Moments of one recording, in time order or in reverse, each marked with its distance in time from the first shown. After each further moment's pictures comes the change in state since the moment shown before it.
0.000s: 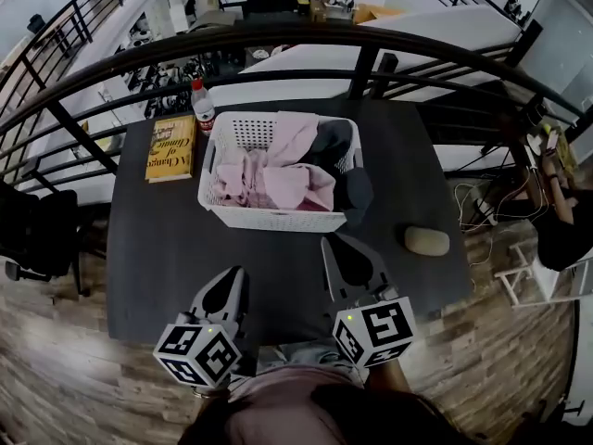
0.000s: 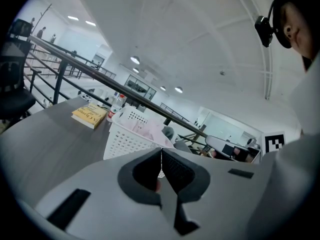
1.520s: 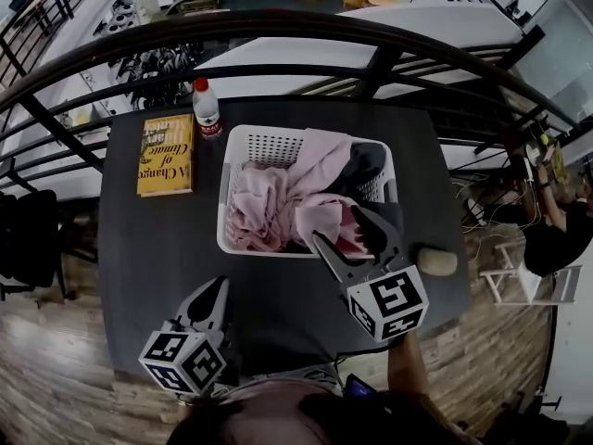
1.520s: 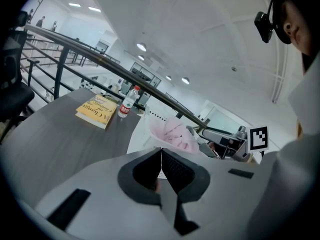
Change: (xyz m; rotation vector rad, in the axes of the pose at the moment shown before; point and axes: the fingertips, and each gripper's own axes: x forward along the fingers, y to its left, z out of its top) left arm 0.050 0.116 0.037 -0.059 0.139 0.018; right arm 0.149 -0.016 -0.011 -0.202 0.229 0.056
